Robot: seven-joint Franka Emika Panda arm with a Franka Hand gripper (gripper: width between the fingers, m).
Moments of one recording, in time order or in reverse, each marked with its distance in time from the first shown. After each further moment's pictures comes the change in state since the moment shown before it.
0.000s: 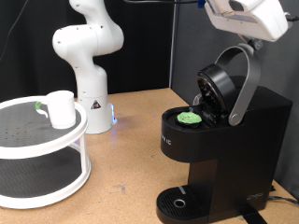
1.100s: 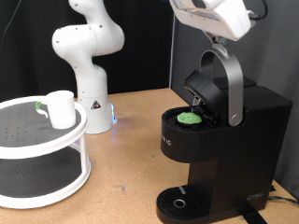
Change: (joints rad) arm -0.068 -0.051 -0.097 -0.004 -0.056 -0.219 -0.107
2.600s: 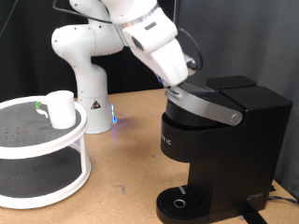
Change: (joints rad) arm -0.098 0.020 -0.077 -0.120 -0.154 0.043 -0.124
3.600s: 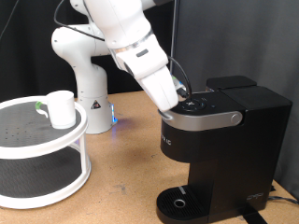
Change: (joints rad) arm -0.003 0.057 -0.010 -0.042 0.002 0.101 -0.002
